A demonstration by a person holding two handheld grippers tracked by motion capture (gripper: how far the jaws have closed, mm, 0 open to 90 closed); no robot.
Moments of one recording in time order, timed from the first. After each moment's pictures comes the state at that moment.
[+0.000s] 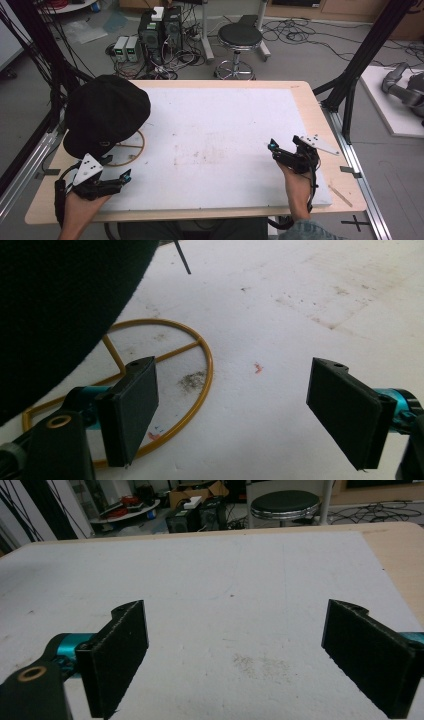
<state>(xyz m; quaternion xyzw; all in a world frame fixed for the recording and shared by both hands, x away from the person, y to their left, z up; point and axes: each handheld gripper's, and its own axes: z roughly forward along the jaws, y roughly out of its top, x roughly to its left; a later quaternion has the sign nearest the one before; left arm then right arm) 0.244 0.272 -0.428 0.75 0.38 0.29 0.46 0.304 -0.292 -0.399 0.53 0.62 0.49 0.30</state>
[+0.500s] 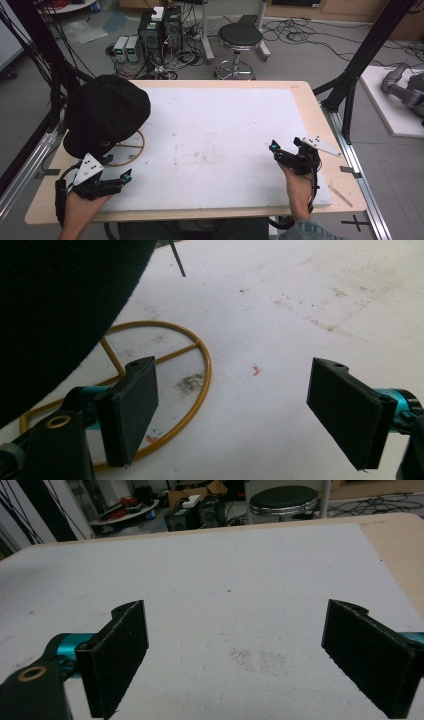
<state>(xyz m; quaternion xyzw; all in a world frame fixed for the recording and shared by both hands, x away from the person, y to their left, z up) 0.244 0.271 -0.428 0.75 0.38 0.29 0.46 0.302 -0.296 -0.402 0.54 0.62 0.50 0.29</state>
